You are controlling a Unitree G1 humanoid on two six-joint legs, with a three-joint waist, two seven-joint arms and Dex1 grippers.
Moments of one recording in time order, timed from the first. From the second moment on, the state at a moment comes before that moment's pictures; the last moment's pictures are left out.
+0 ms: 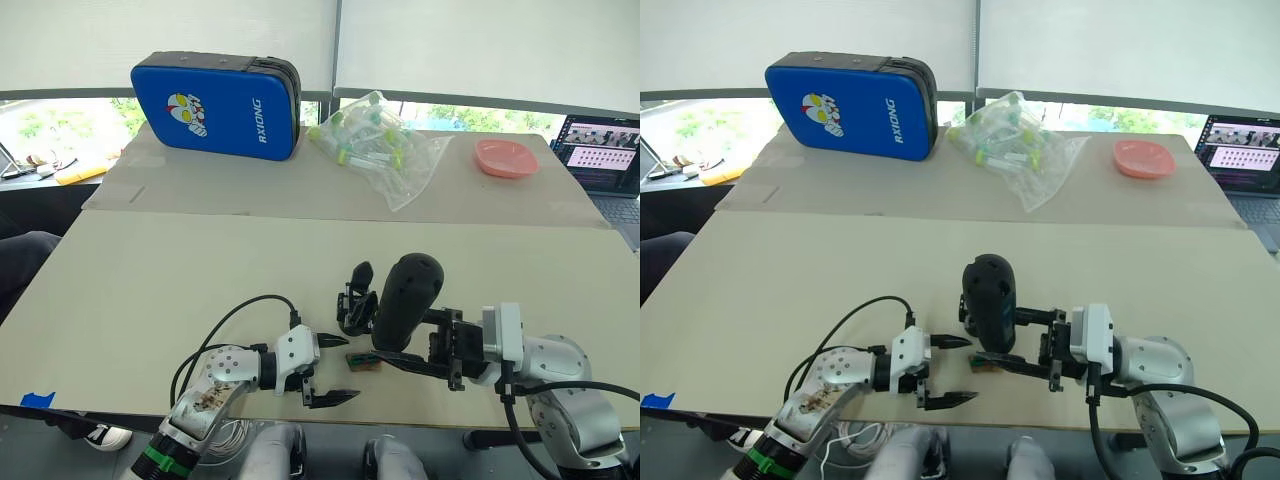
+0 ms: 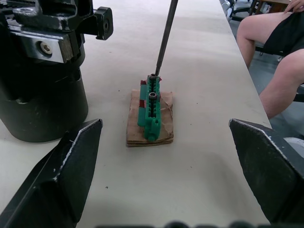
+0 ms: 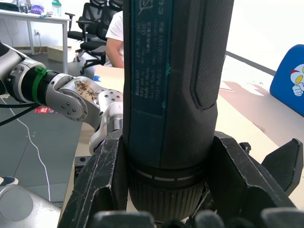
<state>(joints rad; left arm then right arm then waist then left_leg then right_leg) -0.11 0.42 -0.38 -0.14 -0.18 0.11 -1.00 0.02 -0.57 -0.05 -0.50 0.53 0.05 1.14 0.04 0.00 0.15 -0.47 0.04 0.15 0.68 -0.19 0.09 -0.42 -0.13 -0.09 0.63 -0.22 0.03</state>
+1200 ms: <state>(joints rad) -0.10 0.42 -0.38 -0.15 -0.19 0.11 -1.00 0.01 -0.57 -0.05 -0.50 0.54 0.05 1.13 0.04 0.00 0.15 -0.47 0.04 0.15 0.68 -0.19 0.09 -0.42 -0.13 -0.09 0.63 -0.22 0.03</state>
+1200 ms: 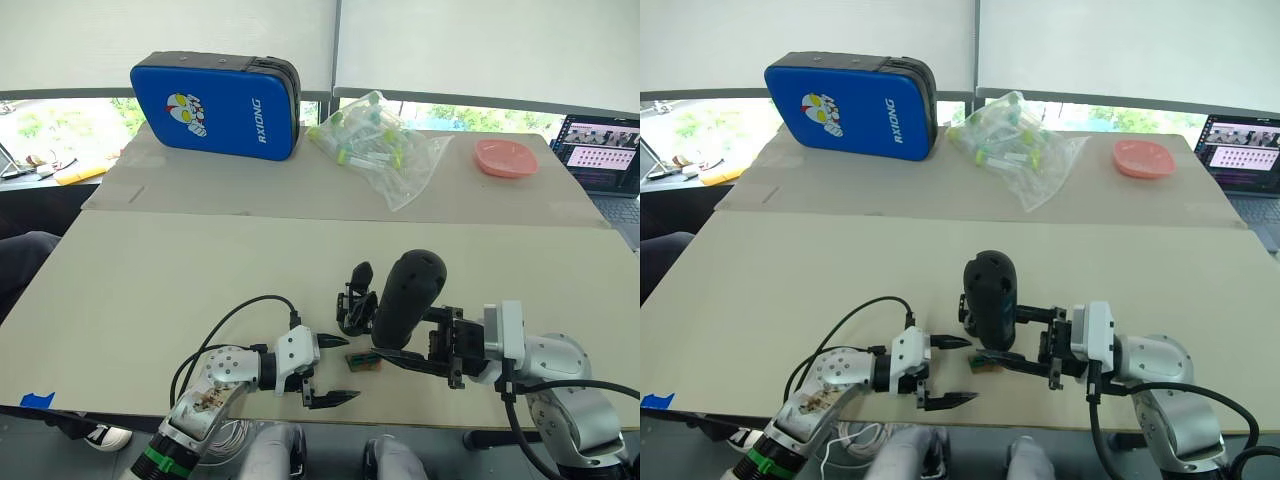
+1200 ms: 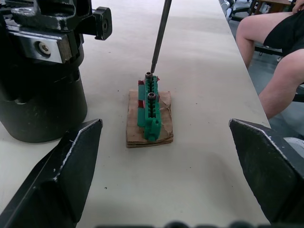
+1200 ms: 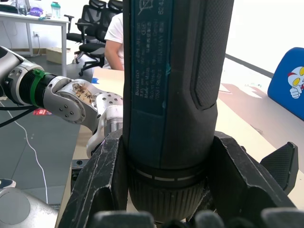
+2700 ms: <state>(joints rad) -0.11 0.42 -0.38 -0.14 -0.19 0.12 -1.01 0.02 -0.61 -0.03 -0.50 0.56 0.06 1.13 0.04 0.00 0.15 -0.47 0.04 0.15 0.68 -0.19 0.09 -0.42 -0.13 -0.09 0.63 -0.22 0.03</state>
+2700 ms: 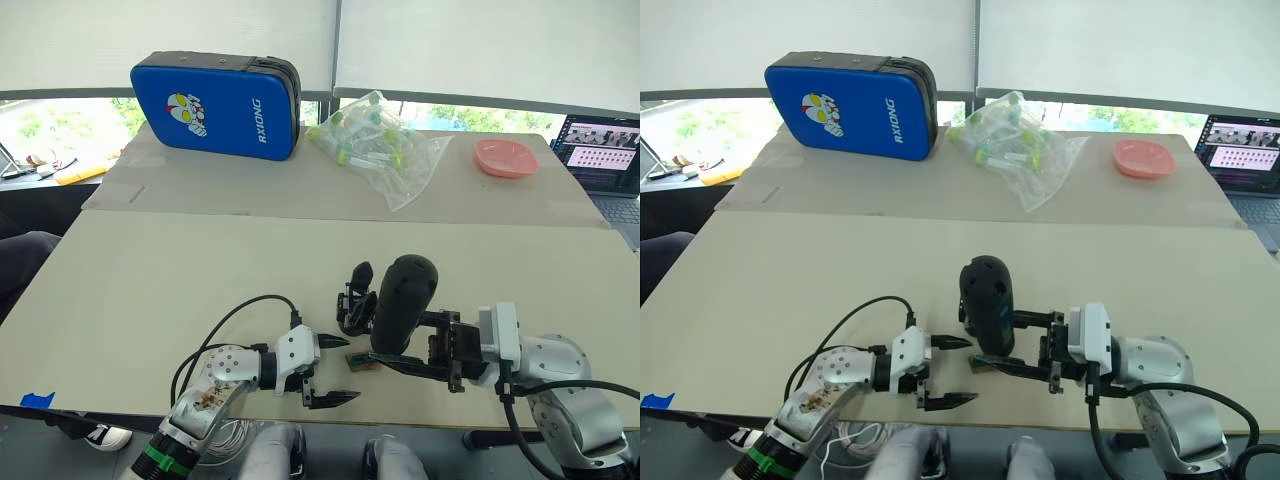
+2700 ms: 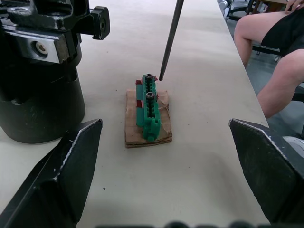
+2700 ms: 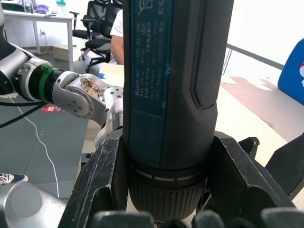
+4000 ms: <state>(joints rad) -0.11 0.41 -0.38 -0.15 -0.19 0.14 -1.01 0.01 -0.59 -0.04 -0.48 0.57 0.06 1.11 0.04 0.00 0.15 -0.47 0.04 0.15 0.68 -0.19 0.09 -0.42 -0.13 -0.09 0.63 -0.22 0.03</state>
